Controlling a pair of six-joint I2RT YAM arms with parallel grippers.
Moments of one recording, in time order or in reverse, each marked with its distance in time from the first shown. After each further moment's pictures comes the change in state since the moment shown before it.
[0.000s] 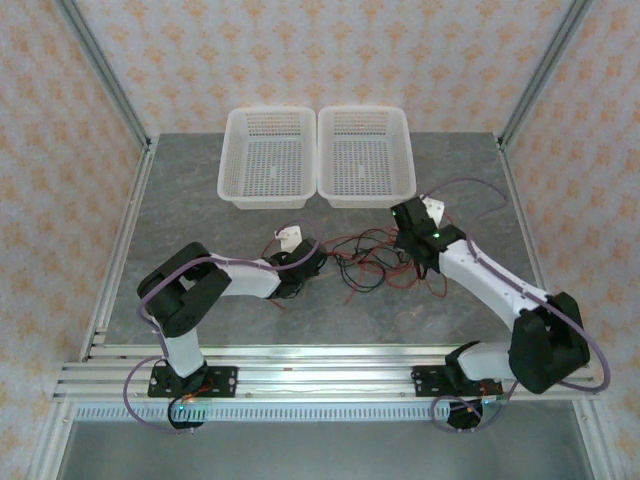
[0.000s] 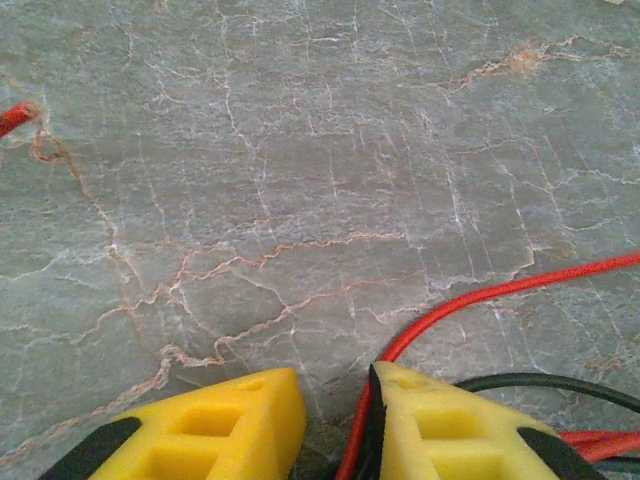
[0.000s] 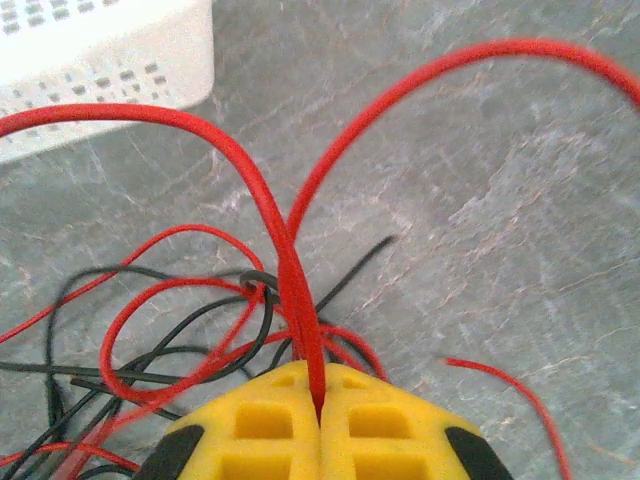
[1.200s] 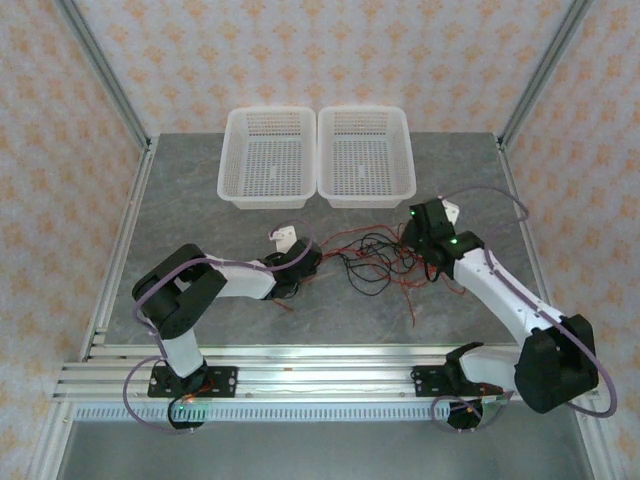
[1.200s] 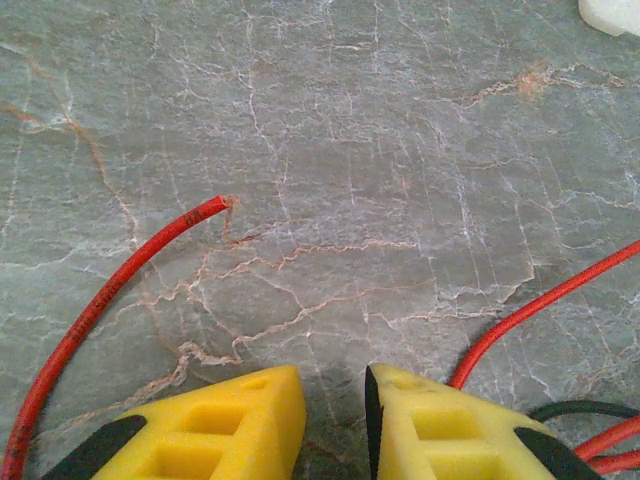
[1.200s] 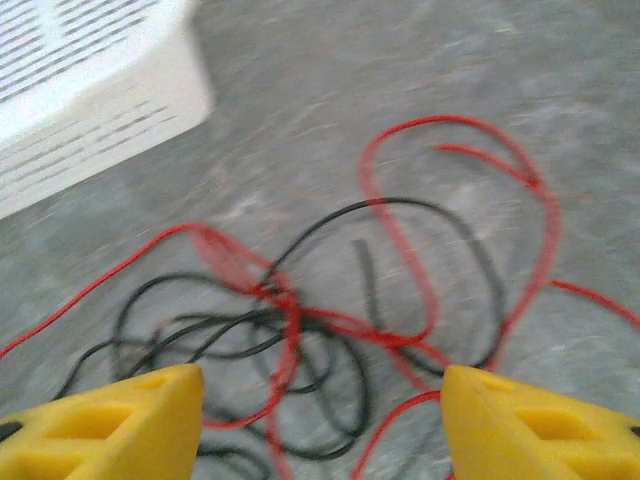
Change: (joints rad) left arm 0.020 -0.035 -0.037 0.039 0.030 -0.047; right arm -0.075 -0.084 -0.053 0.039 -0.146 0.038
